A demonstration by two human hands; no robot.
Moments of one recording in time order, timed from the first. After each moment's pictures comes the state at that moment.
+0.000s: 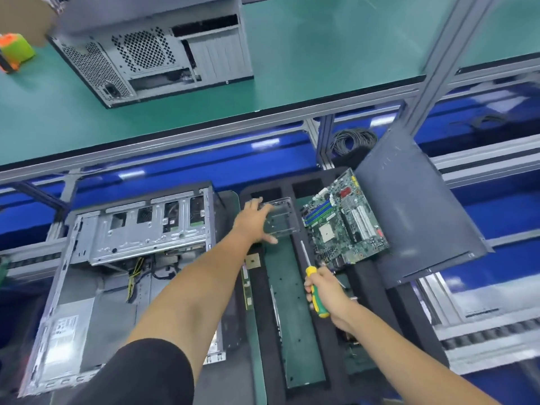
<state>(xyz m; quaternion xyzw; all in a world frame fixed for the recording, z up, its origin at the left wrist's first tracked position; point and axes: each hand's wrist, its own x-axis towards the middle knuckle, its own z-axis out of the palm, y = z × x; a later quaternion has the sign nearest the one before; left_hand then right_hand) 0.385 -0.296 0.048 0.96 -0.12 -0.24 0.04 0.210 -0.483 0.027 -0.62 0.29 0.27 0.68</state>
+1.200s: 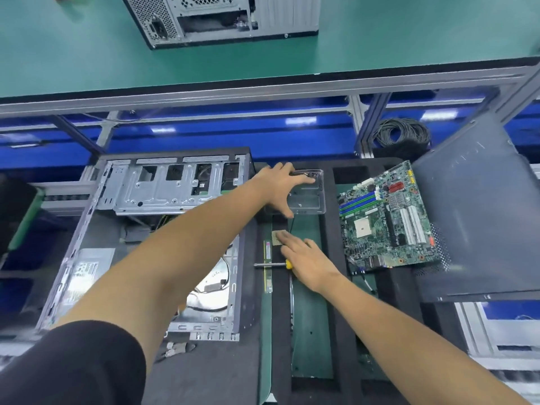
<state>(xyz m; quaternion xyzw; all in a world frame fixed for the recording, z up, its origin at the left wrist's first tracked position) 0.428 -0.260 0.055 0.94 -0.25 -0.20 -0.08 0.279 -0.421 -0.048 -0.91 -0.37 0.12 0.11</state>
